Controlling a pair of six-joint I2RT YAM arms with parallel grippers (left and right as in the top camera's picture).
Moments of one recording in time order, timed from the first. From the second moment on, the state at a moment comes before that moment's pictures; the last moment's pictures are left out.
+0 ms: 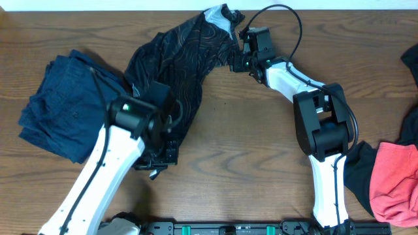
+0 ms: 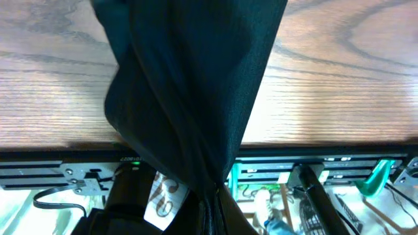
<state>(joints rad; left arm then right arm) -0.41 1.34 1.26 -1.58 0.13 -0.41 0.32 2.35 1.64 -0.10 -0.18 0.29</state>
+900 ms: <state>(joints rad) -0.45 1.32 1.26 -1.44 -0.01 -0.49 0.32 2.31 1.66 -0.31 -0.07 0.31</state>
